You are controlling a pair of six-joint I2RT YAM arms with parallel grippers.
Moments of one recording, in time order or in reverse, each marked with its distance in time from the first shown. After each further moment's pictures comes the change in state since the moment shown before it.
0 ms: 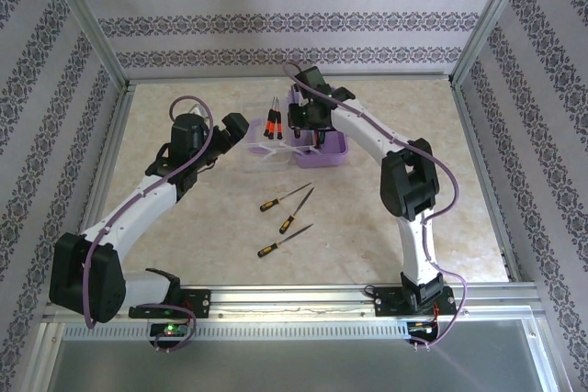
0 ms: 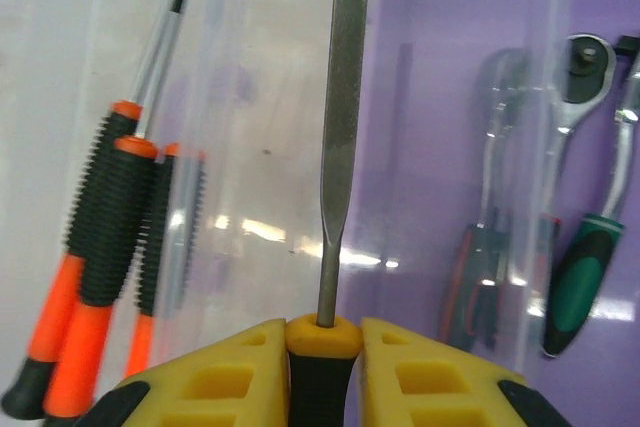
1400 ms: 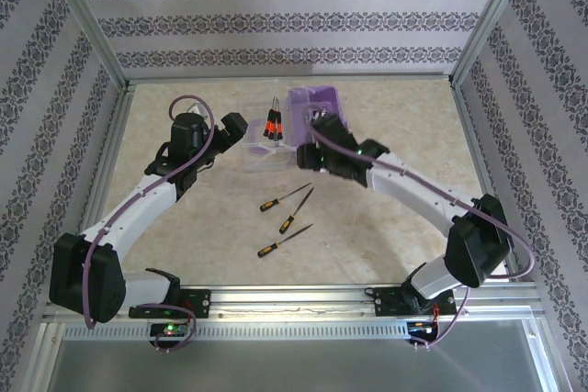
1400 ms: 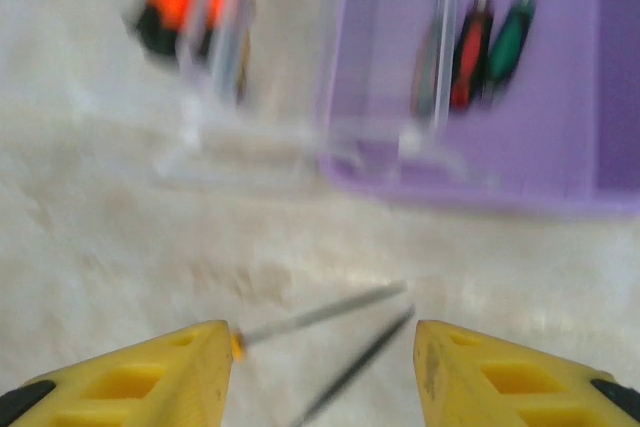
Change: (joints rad) left arm 0.001 0.000 0.011 -0.023 -0.054 0.054; right arm 0.201 -0.634 -0.756 0.171 0.212 0.135
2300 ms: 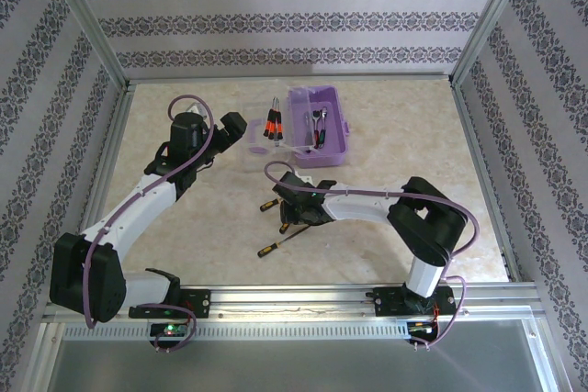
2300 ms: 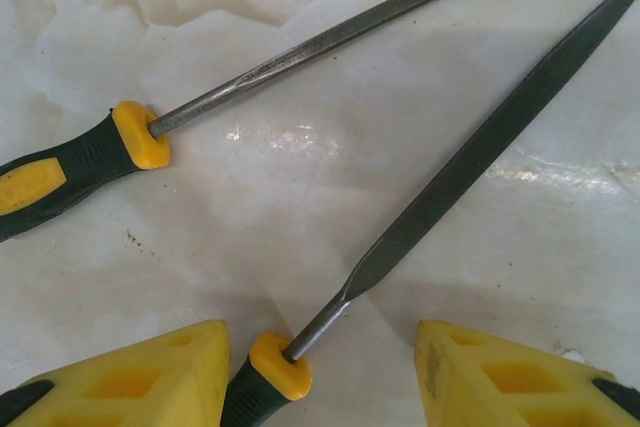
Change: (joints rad) left arm 0.005 0.003 0.002 0.000 0.016 -0.006; right arm 0.228 0.264 -0.140 0.106 0.002 0.286
